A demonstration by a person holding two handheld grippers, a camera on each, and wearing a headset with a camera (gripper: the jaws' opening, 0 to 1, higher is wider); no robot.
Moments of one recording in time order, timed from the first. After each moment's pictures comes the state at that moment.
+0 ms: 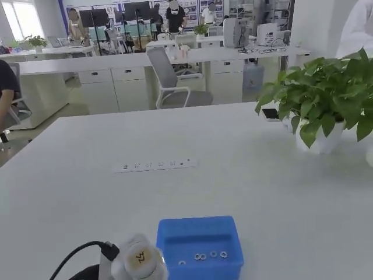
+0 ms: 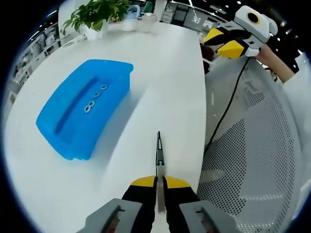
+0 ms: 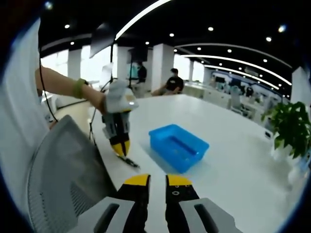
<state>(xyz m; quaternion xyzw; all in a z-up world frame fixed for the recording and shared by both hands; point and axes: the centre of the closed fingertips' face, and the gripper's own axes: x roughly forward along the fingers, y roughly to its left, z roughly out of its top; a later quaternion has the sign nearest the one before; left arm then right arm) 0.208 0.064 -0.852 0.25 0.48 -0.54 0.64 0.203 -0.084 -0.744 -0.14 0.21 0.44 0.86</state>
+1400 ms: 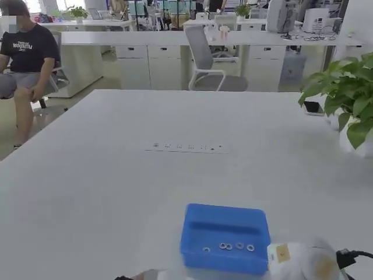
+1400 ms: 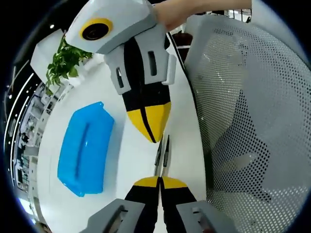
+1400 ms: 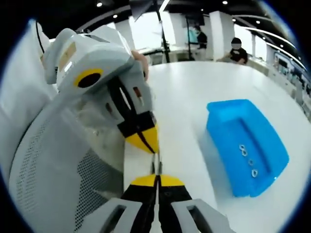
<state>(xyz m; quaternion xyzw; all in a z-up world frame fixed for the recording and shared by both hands) 0.203 0.036 -0.851 0.44 0.30 -0.54 0.65 0.202 0.001 -0.833 -0.20 0.34 0.64 0.66</state>
